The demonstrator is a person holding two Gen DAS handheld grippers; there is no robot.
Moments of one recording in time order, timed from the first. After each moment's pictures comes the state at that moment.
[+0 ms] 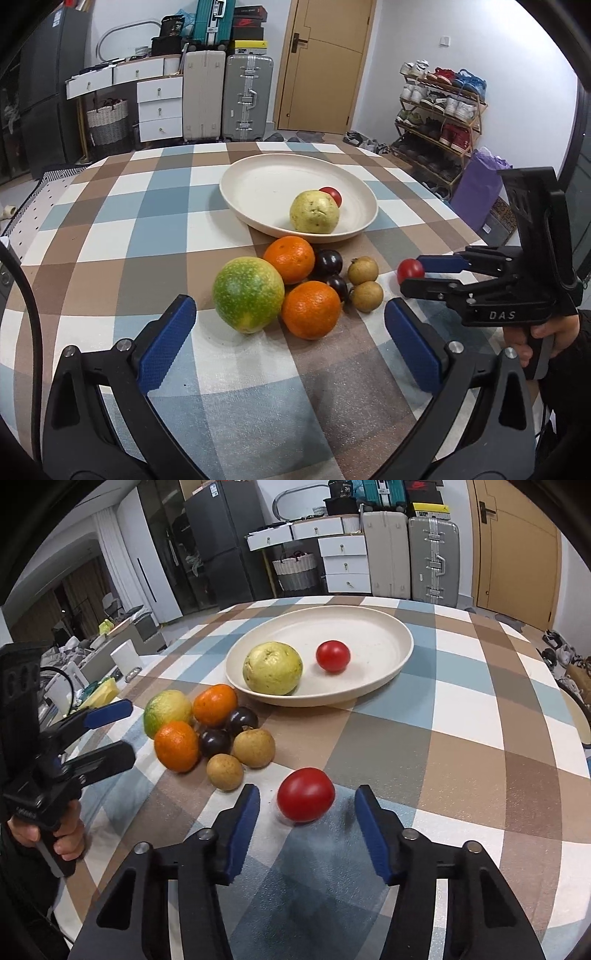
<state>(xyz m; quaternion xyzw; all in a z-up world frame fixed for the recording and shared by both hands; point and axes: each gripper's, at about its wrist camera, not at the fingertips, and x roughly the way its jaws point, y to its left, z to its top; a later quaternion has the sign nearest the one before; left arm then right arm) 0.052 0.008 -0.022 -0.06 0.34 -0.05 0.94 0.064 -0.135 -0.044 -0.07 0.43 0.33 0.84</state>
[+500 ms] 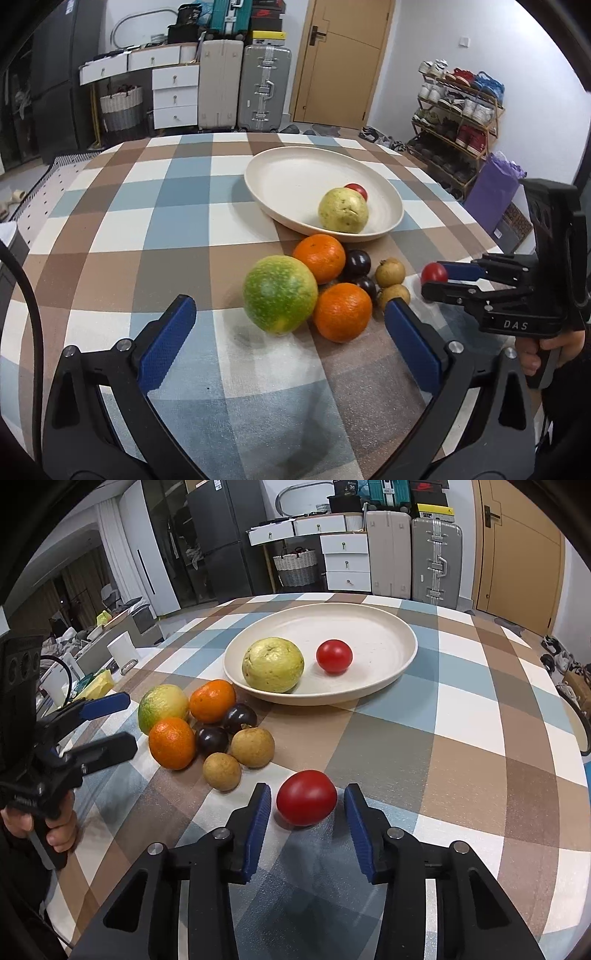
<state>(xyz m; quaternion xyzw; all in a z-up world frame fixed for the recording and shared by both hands) 0.060 0.027 -0.027 -0.09 0.36 -0.02 0.93 0.066 -0.130 -0.046 -0.08 0.43 0.33 0.84</state>
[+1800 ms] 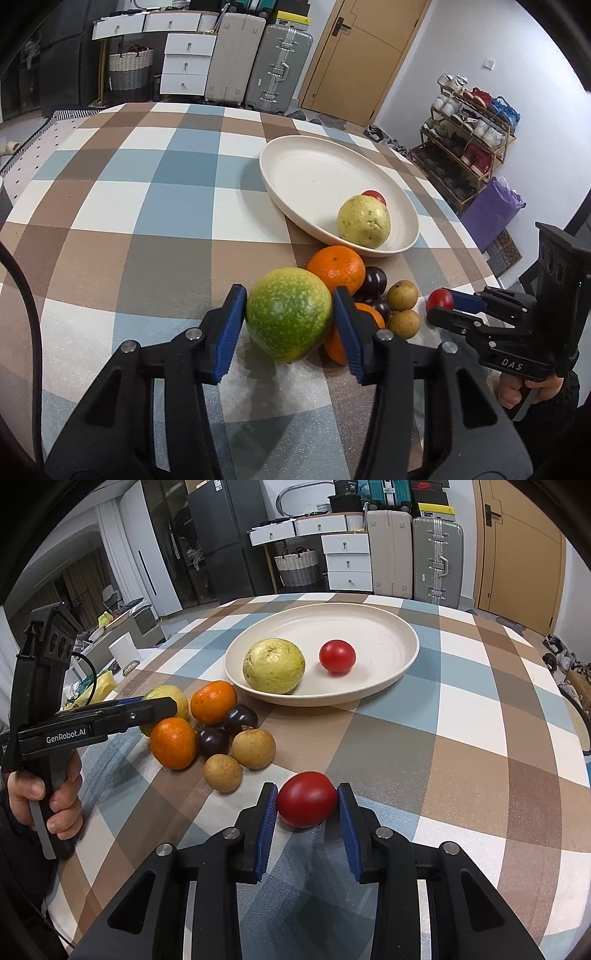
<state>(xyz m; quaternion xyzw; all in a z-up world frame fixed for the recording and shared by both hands) 0.092 0.051 -0.040 -0.16 0.39 -0.02 0.91 0.065 -0.129 -0.047 -0.08 0.43 0.34 0.83</state>
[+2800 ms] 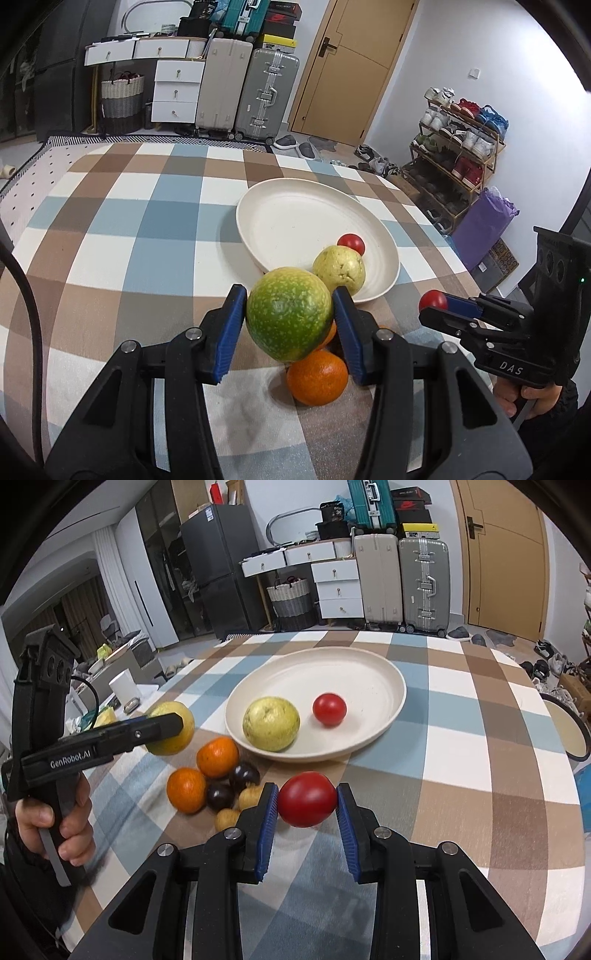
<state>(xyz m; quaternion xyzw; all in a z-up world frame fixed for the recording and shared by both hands) 0.106 0.039 -0.004 -0.14 0.34 -0.03 0.93 0.079 -0.131 -0.017 -0.03 0.38 0.33 0.86</state>
